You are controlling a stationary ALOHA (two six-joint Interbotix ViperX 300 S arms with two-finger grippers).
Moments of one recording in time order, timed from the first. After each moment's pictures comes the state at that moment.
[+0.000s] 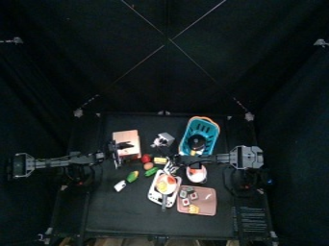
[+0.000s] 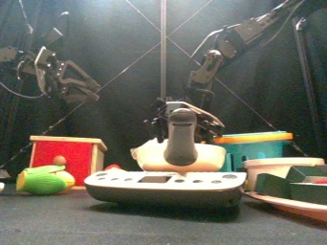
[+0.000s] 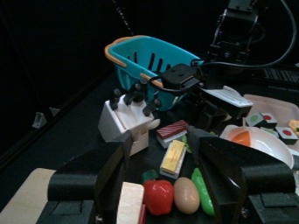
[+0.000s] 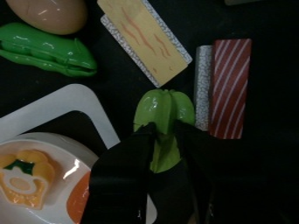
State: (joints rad) left arm 0.31 -0.66 1.25 0.01 -0.50 0.00; right arm -0.15 0.22 0.34 -0.15 0.71 0.74
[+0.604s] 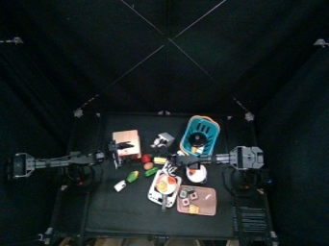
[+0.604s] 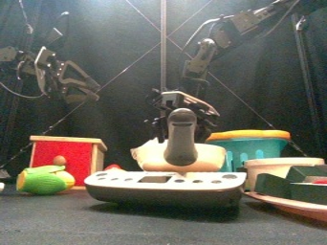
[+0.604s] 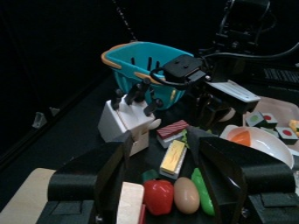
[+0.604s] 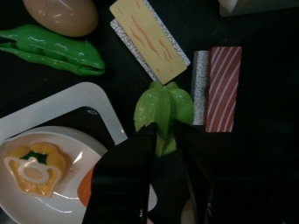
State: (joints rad) left arm 0.31 -0.66 1.25 0.01 -0.50 0.00; right arm -0.13 0.21 0.26 -0.18 0.81 0.74
